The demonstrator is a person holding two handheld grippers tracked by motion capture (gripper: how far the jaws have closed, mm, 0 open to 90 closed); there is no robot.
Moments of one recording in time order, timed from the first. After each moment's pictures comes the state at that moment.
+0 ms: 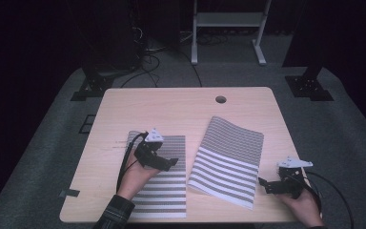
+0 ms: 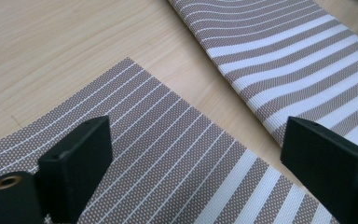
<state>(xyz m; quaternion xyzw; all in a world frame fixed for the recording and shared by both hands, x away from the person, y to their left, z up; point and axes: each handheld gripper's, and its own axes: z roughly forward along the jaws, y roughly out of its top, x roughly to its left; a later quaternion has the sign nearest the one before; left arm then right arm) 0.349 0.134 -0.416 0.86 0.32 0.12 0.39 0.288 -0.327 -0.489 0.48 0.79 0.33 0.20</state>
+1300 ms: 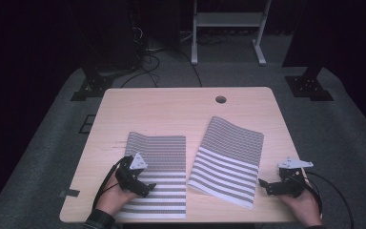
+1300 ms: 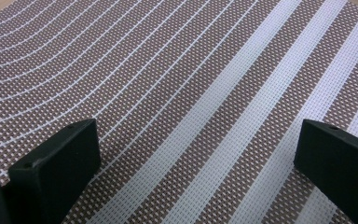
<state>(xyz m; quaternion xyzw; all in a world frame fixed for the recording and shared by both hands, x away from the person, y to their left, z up) 0.312 0.190 -0.470 0.90 0.29 0.14 0.30 0.287 -0.328 -0.487 0.47 0.80 0.33 0.19</state>
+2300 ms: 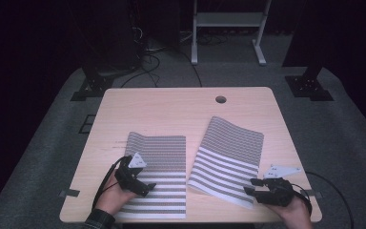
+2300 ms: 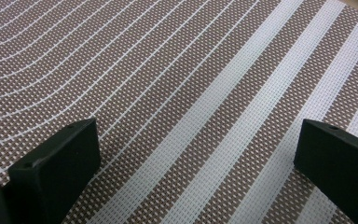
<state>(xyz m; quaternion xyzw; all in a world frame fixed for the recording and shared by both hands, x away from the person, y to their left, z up) 0.315 0.192 -0.472 0.90 0.30 0.12 0.31 0.252 -0.273 -0.458 0.38 0.84 0.38 0.09</state>
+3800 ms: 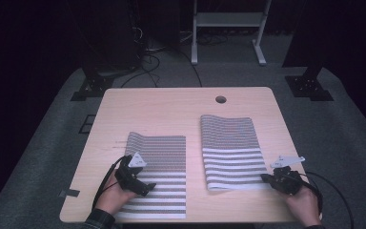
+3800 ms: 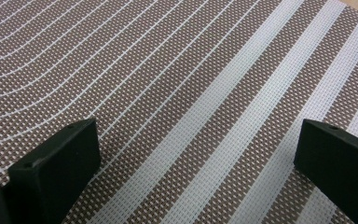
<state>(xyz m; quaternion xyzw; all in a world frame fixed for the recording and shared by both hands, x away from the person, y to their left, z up) 0.316 0.193 -0.472 0.89 0.30 0.12 0.31 0.286 -0.310 -0.465 0.42 0.85 0.29 0.14</state>
